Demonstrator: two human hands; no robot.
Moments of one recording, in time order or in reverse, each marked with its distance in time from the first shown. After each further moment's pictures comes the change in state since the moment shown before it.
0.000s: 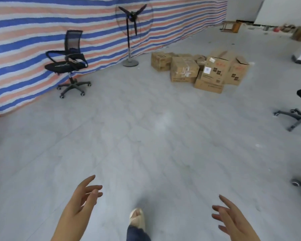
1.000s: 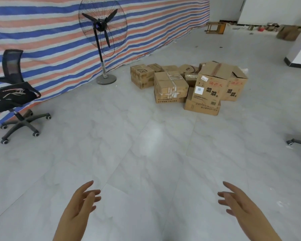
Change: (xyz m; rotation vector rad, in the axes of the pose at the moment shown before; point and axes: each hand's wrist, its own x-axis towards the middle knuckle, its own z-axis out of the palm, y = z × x) left_hand 0.621 0.188 0.334 -0.042 -0.026 -0.013; right_hand 0.678 -0.273 -0.053 -0.126 0.073 -0.043
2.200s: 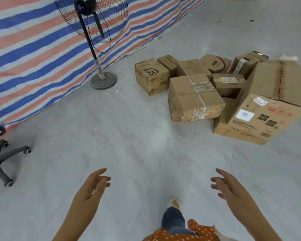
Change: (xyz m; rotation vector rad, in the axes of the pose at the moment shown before) left_hand 0.755 0.154 0.161 0.144 -0.141 -0.088; right_hand 0.706 -0.318 0.205 0.003 -0.102 0.028
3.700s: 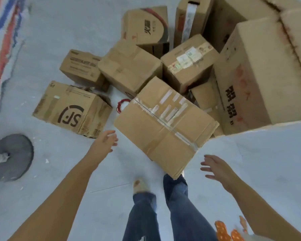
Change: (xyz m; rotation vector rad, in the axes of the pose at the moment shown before) left_hand 0.931 0.291 0.468 0.511 -0.718 -0.120; right_hand 0.784 -0.100 -0.077 0.540 0.278 0.837
